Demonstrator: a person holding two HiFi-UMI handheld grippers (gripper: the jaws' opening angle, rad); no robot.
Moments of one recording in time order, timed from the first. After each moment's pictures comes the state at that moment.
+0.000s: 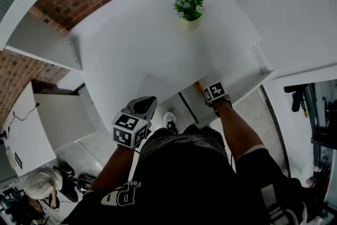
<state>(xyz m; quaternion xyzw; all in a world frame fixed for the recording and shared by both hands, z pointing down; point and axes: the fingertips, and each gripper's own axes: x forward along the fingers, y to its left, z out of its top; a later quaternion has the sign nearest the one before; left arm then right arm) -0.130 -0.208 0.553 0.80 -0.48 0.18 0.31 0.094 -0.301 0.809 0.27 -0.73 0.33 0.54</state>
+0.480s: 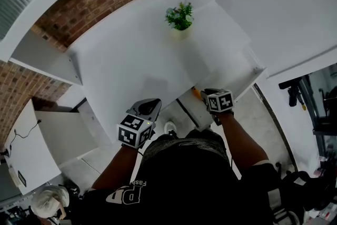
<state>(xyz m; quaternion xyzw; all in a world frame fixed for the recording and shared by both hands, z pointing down) -0.113 -0.222 0.532 0.84 -0.44 0.17 0.27 0.077 -0.304 0.699 0.35 -0.80 0.32 0.37</state>
